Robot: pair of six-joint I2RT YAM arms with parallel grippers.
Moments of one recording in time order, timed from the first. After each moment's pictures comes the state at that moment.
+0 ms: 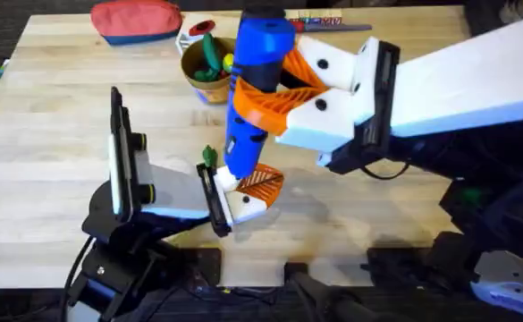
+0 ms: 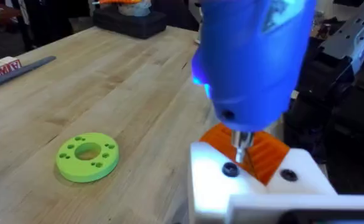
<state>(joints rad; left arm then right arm) -0.39 0.02 0.01 -0.07 0.83 -0.03 0.83 0.91 0.55 0.64 -0.42 0.08</state>
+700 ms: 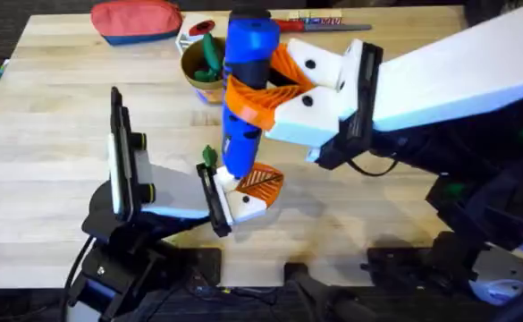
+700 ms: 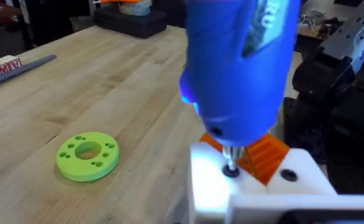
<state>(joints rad) -0.39 0.02 0.01 -0.07 0.83 -0.03 0.83 0.97 0.55 0.68 -0.42 0.10</state>
